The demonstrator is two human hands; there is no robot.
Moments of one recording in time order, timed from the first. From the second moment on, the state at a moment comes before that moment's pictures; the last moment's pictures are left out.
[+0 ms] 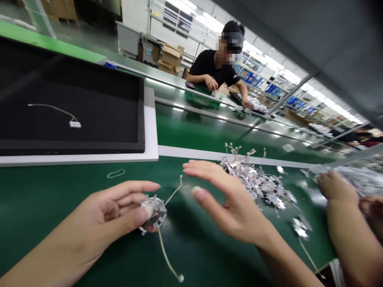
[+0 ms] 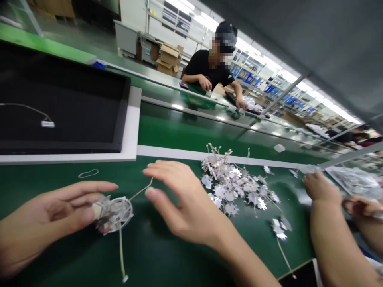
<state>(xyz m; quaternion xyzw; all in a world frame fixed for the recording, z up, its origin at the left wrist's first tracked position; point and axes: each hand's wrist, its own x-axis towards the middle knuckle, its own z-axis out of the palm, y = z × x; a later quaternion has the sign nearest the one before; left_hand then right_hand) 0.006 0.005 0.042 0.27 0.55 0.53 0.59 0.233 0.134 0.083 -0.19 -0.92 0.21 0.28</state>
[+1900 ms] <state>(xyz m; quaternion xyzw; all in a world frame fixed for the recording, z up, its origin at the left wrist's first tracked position) 0.004 -0.002 0.064 0.30 0.57 0.46 0.61 0.197 0.086 0.066 -0.32 -0.67 0.65 0.15</state>
